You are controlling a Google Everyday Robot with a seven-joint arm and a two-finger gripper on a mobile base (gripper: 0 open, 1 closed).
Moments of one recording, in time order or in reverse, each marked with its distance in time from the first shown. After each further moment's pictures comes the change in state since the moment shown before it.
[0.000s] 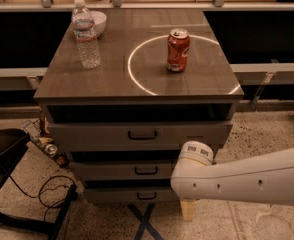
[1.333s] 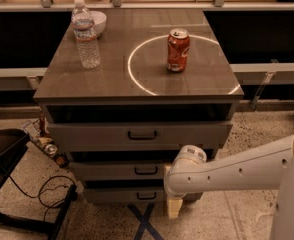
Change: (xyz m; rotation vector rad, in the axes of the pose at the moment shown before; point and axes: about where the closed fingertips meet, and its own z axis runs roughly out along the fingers) arm -0.056 -0.010 0.074 -0.037 -0.211 -0.038
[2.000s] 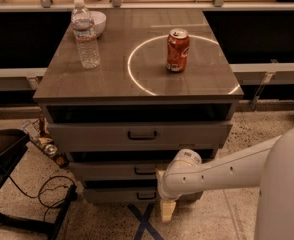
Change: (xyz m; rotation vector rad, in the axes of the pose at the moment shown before) arm -0.029 0.006 0.033 -0.034 -0.097 -0.063
